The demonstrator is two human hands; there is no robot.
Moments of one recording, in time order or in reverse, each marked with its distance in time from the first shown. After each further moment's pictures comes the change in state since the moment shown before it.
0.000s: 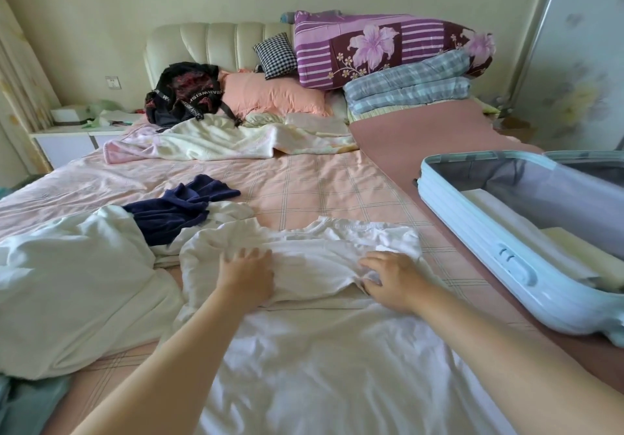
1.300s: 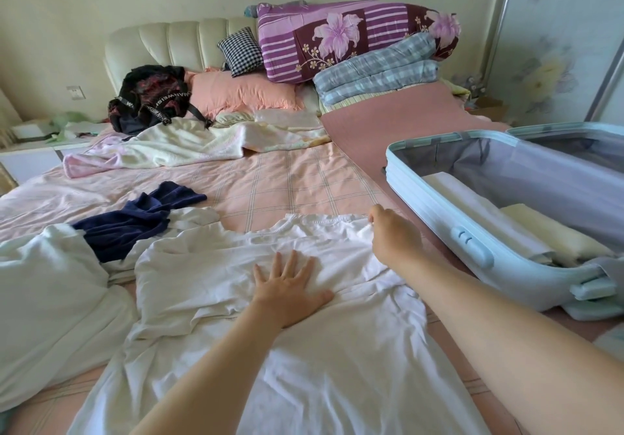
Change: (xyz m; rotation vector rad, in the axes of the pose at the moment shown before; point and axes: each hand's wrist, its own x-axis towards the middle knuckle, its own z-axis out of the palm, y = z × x) left_hand 0.000 0.121 0.009 -0.096 -0.213 0.211; right_hand 0.022 0.050 -0.036 -0.010 0.172 0.355
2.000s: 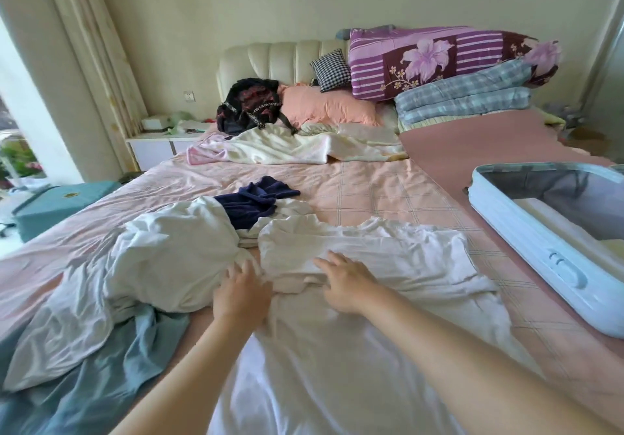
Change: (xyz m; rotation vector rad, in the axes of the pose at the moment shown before) left_hand -0.171 -0.166 0.005 -0.206 0.383 -0.609; right_hand -0.109 -0.219 0.017 0.055 -0.424 -0.520
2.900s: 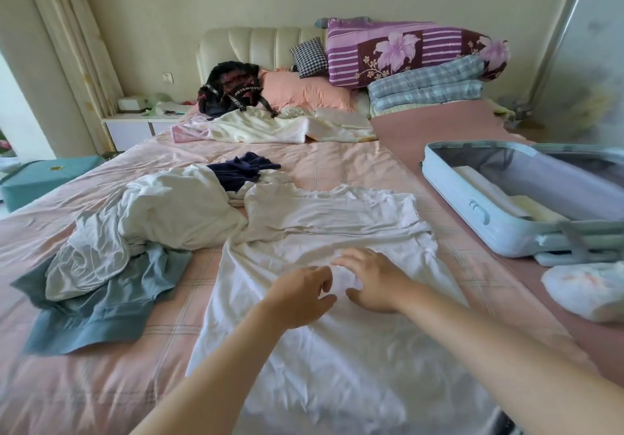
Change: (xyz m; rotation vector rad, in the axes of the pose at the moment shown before) left_hand -0.173 0.055 -0.007 -0.221 -0.133 0.729; right_hand -0.192 0.018 0.003 0.035 0.034 -0.040
